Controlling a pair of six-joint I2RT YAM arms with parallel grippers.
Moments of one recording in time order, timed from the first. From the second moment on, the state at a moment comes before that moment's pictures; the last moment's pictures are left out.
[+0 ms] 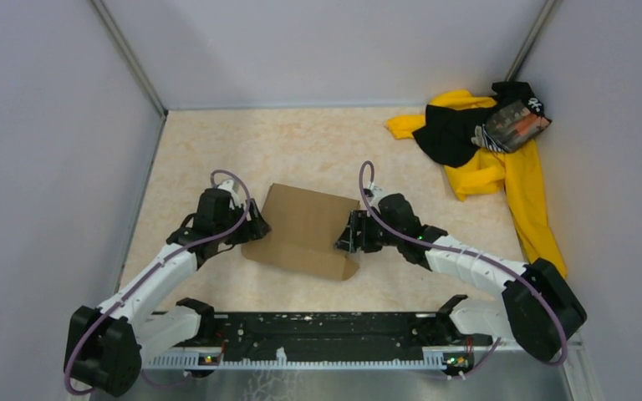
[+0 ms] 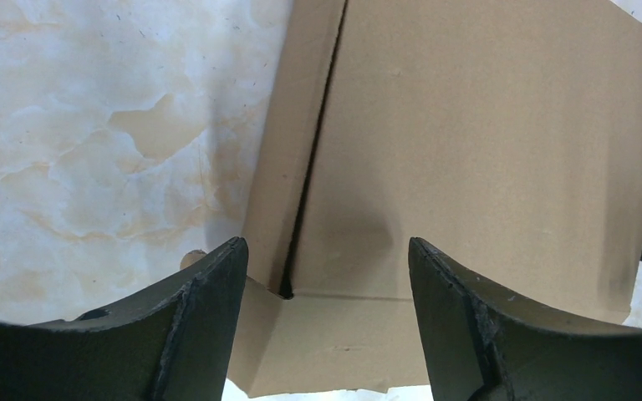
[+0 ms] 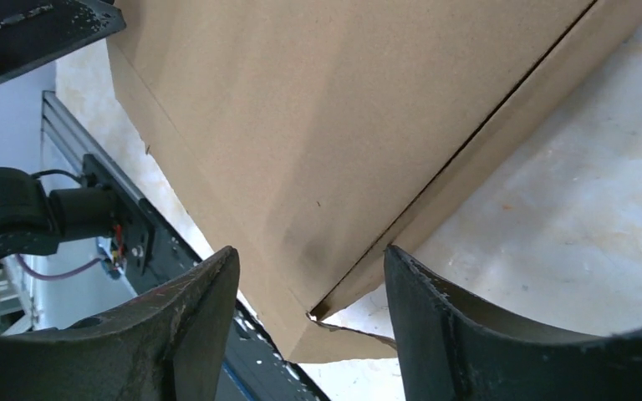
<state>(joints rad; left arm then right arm) -0.35 1.01 0.55 -0.30 0.07 -0.51 0.66 1.17 0.54 -0.01 -0.31 0.62</state>
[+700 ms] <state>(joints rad) -0.35 0.98 0.47 -0.26 0.09 -0.56 0.66 1.22 0.48 -0.01 -0.29 0.69</state>
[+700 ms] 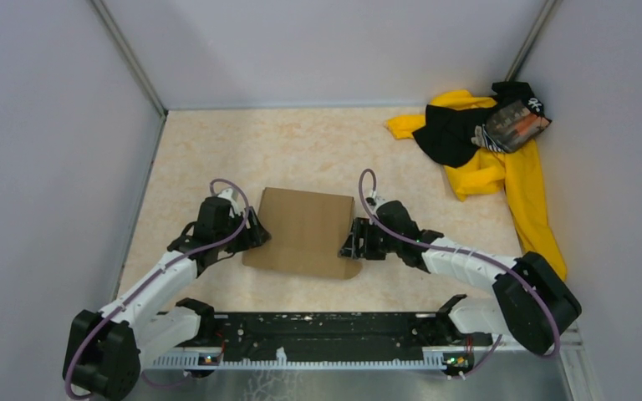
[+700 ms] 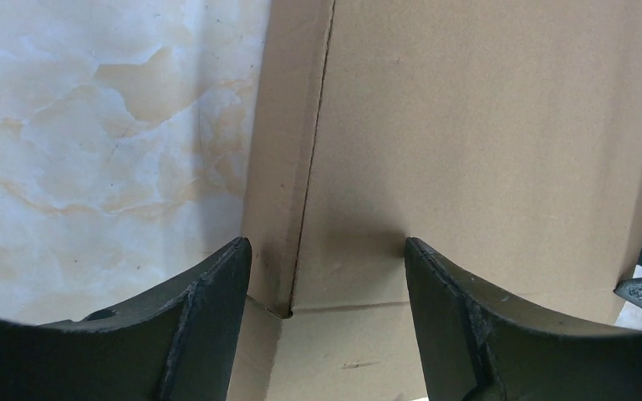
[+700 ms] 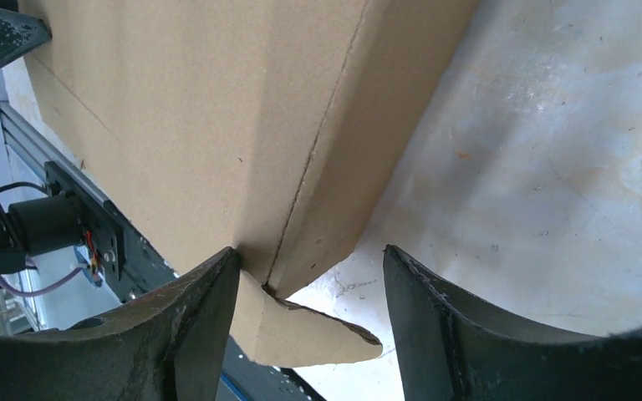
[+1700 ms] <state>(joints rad) -0.35 0.94 0.49 -0.34 0.12 -0.56 0.66 1.30 0.54 0.02 -0.31 0.74</state>
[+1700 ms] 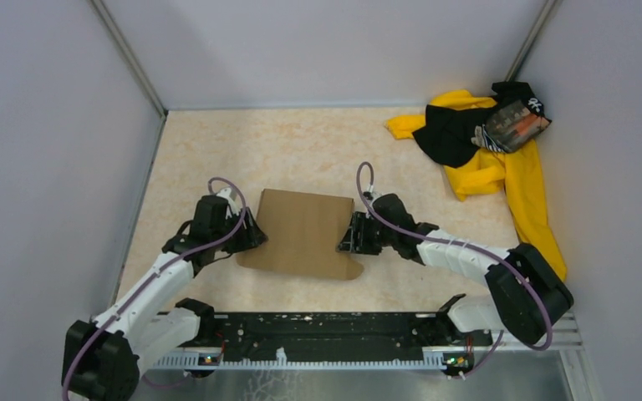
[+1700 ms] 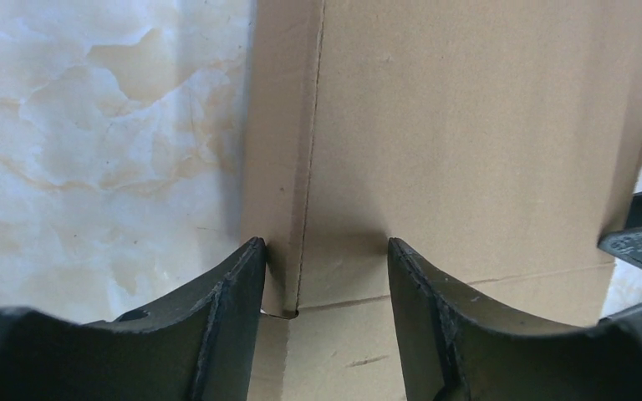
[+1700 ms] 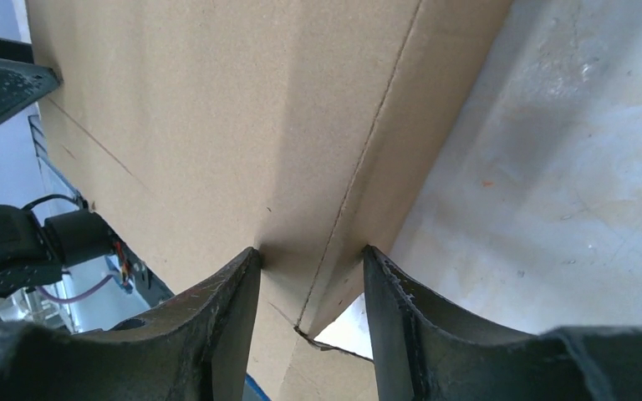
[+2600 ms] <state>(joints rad) -0.34 0.81 0.76 -0.70 0.23 -0.58 0.65 1.17 0.82 -0.47 -0.41 0.78</state>
